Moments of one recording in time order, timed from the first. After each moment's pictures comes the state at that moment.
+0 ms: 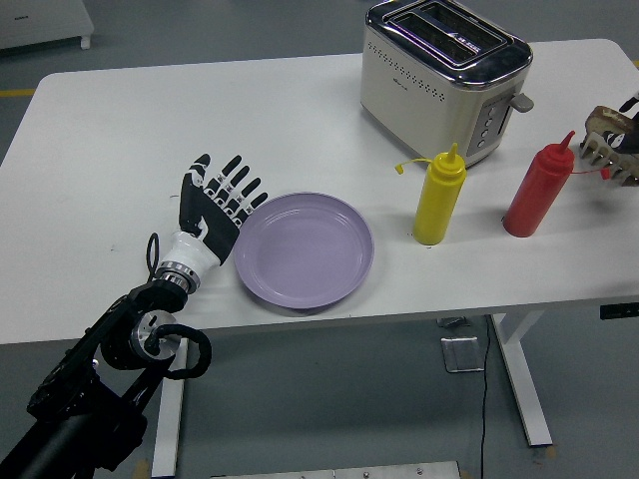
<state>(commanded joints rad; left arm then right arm) -0.36 0.02 -1.07 -1.21 0.46 0.12 -0.08 0.61 -0.53 1.16 1.01 -2.00 0.06 -0.27</state>
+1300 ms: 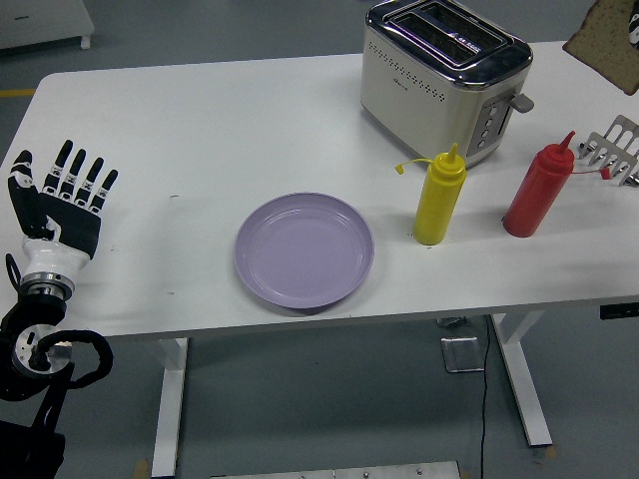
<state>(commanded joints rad) -0.13 0.11 -1.50 -1.42 0.46 0.16 -0.11 0.69 -0.56 1.21 1.22 -1.98 -0.24 -0.20</state>
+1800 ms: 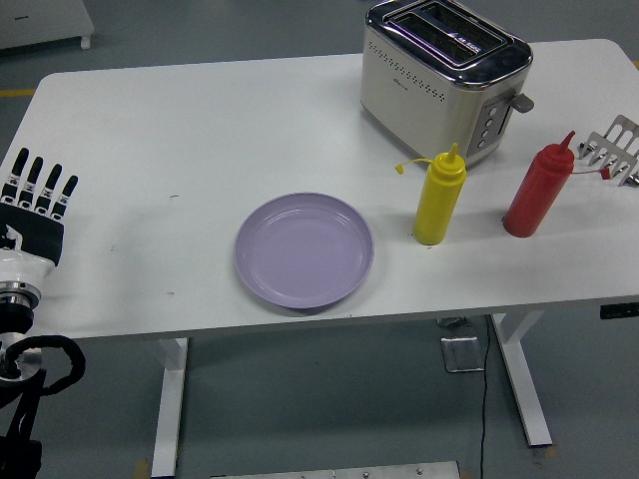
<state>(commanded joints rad) -0.10 0.12 -1.56 -1.42 0.44 0.15 -0.11 0.92 -0.49 1.09 1.18 -1.74 -0.47 -0.18</state>
